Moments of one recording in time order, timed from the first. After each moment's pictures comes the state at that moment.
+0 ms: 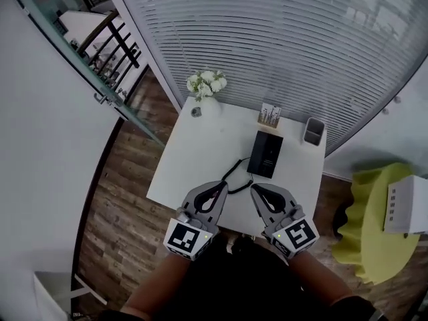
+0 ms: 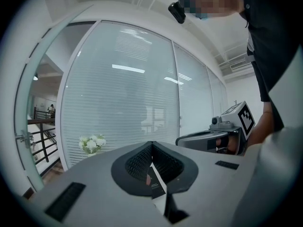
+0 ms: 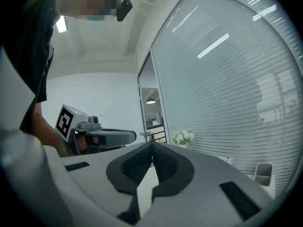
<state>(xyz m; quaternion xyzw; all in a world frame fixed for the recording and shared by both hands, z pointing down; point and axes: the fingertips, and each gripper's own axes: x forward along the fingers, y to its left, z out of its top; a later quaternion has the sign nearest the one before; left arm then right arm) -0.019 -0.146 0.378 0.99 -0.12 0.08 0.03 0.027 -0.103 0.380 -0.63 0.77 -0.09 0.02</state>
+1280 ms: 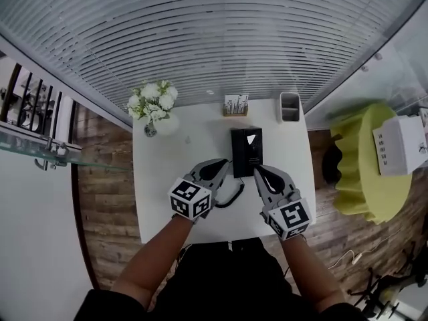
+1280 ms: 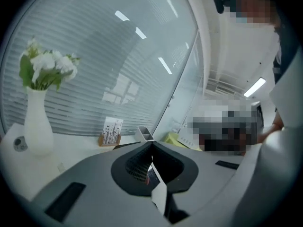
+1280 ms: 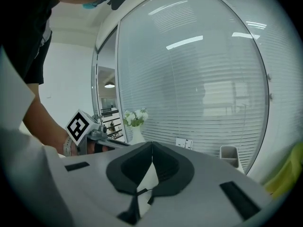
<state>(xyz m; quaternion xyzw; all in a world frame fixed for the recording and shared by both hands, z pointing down) 0.118 -0.249 0.555 0.95 0.15 0.20 0.20 0.137 -0.179 0.487 -0.81 0.56 -0.17 -0.05</state>
